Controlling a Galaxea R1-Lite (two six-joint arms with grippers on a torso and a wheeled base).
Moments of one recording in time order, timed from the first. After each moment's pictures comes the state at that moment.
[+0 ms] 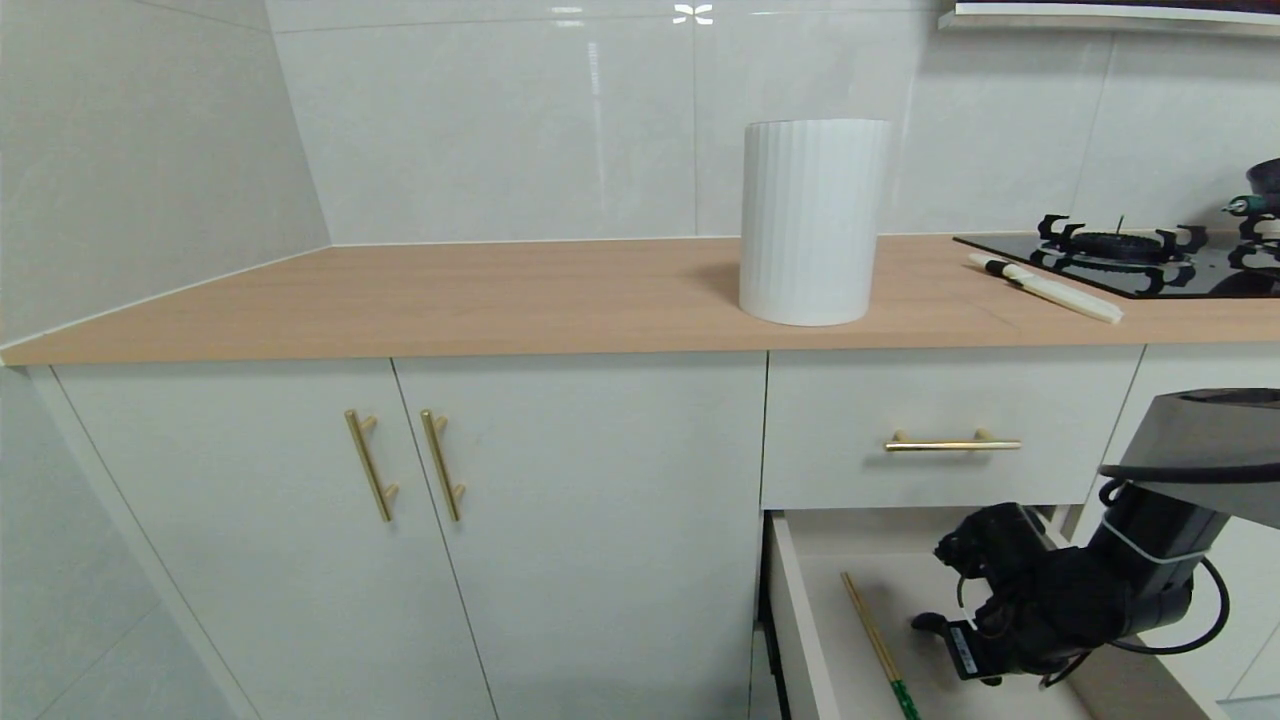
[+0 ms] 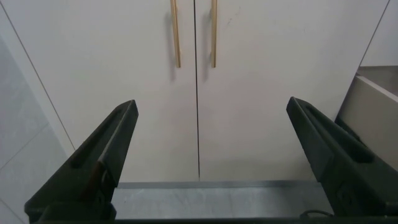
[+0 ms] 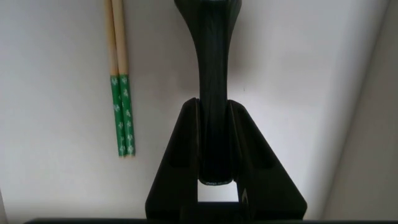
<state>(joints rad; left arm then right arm) 0.00 0.00 0.00 0.00 -0.01 0.00 0.18 2.29 -0.73 -0.36 -0.10 0.08</state>
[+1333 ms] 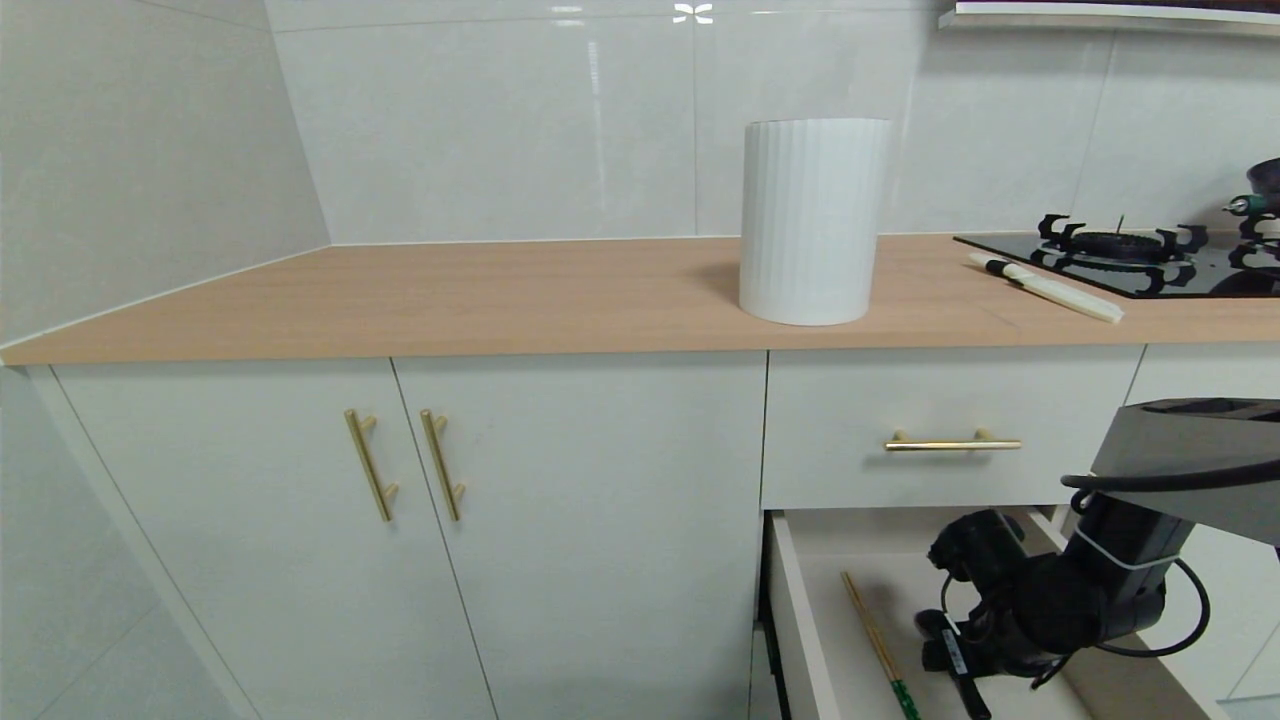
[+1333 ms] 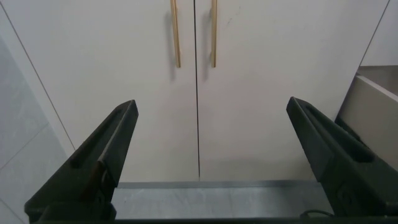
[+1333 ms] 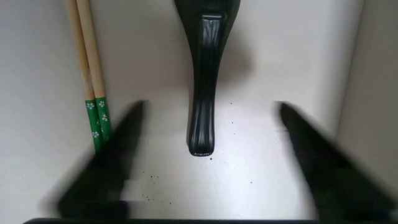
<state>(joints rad) 0.00 0.00 0.00 0.00 -0.01 0.00 0.21 2.34 -0.76 -0.38 -0.21 0.13</state>
